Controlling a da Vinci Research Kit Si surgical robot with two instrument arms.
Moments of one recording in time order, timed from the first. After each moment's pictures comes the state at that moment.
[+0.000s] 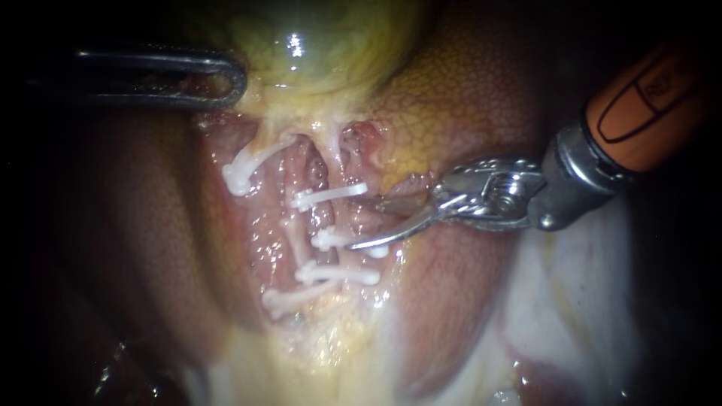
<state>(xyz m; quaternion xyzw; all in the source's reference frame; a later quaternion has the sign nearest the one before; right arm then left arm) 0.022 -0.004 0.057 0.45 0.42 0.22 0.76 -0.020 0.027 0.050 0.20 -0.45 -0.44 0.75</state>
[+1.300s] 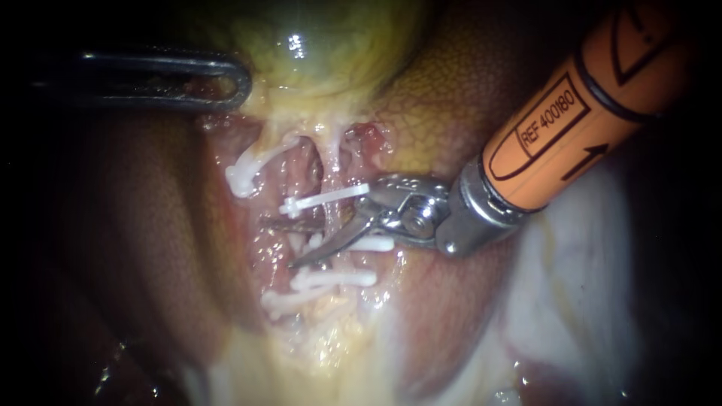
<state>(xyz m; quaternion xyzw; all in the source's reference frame) 0.029 -0.005 0.061 0.49 0.57 0.17 0.63 -0.020 0.027 0.050 0.20 -0.45 -0.44 0.75</state>
